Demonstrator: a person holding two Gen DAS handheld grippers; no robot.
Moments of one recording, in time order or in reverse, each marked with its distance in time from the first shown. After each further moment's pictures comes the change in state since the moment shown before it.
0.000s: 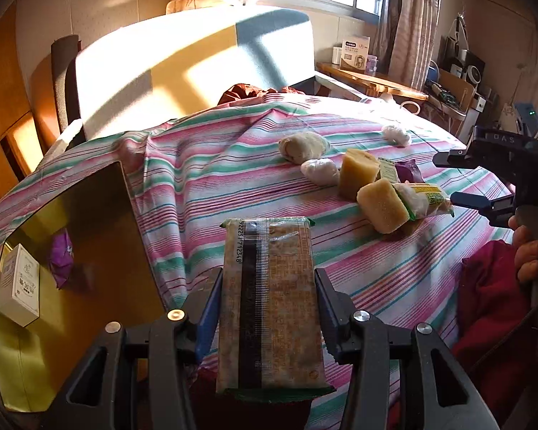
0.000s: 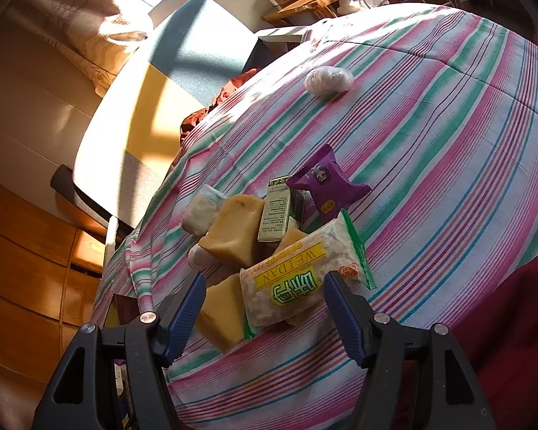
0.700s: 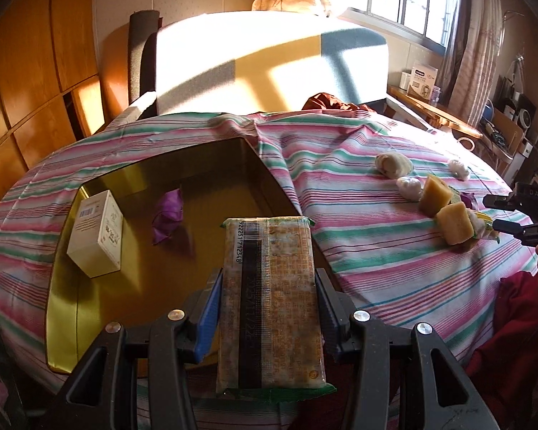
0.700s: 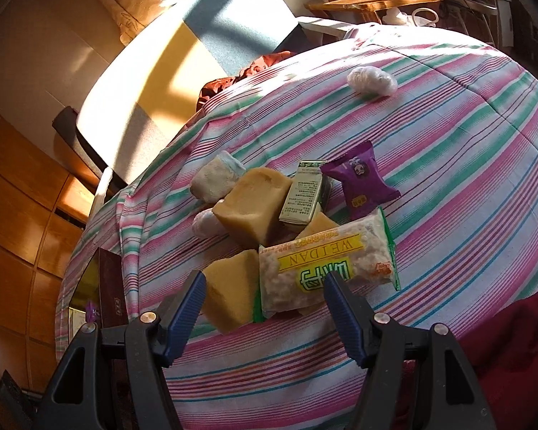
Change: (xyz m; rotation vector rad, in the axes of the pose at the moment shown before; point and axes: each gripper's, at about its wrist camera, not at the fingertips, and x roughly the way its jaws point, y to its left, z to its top) left arm -0.046 0.103 -0.038 -0.196 -0.024 0.164; right arm 0.020 0.042 -0.015 -0.272 0.113 -0.056
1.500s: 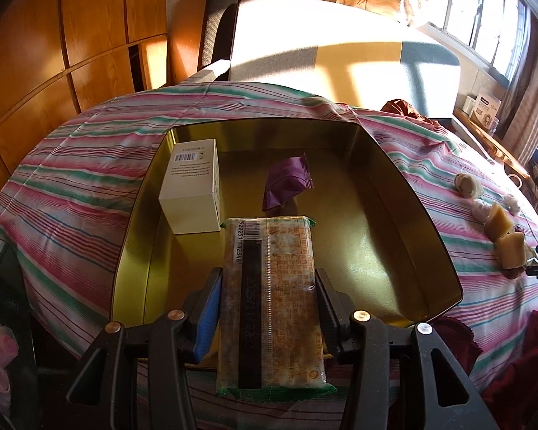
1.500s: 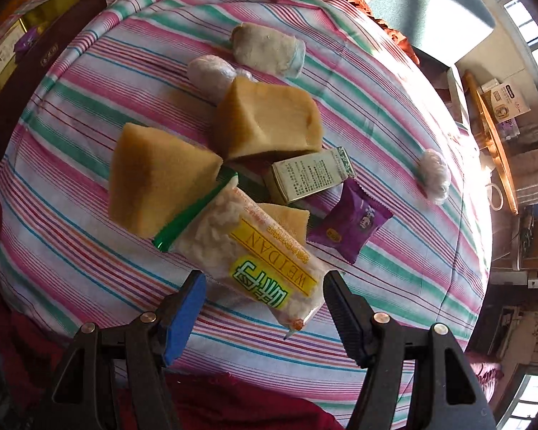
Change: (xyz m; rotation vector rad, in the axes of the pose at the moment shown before) left arm 0.005 0.096 -0.023 -0.194 0.053 0.132; right arm 0.066 0.037 0.007 -0.957 0.467 -0.470
